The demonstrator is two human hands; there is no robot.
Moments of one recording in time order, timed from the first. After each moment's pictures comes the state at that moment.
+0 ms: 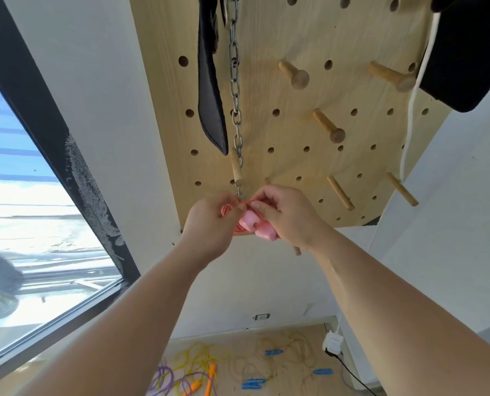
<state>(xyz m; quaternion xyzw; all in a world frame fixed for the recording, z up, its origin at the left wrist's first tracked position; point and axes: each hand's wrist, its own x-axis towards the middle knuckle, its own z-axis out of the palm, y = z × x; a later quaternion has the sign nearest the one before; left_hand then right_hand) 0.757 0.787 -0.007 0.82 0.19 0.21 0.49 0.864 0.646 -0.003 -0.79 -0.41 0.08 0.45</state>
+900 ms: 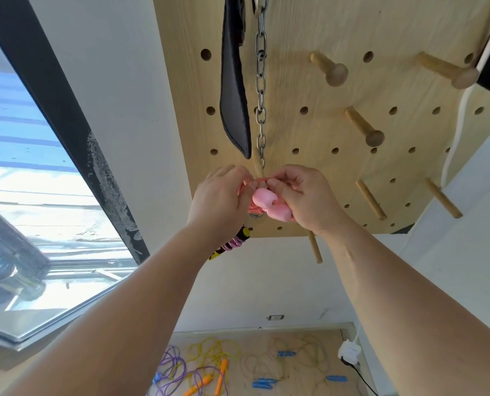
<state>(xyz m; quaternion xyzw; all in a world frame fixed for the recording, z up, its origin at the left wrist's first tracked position) 0.787 0.827 -0.003 0.91 0.10 0.32 0.23 0.899 0.678 0.004 -0.74 -0.41 0.05 0.53</state>
